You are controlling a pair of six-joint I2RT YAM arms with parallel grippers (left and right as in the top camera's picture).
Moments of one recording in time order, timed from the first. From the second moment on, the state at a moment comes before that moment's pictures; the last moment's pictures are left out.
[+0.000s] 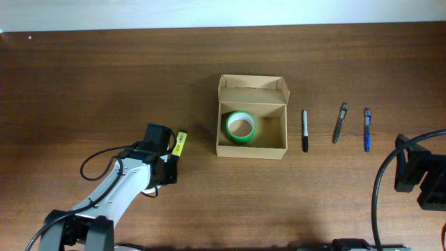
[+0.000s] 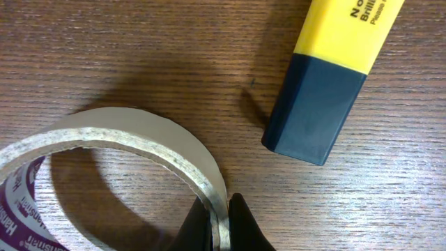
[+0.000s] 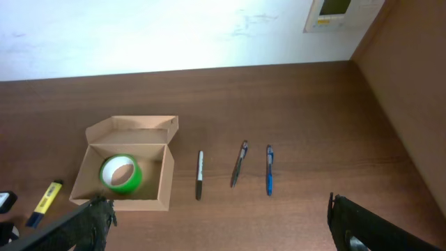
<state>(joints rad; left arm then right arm) -0.21 1.48 0.70 -0.65 -0.08 -0.23 -0.02 1.12 2.25 -1.69 0.05 0.03</state>
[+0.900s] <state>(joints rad) -0.25 1.27 1.56 -1.23 -0.14 -0.26 -0.02 1.12 2.25 -1.69 0.05 0.03</state>
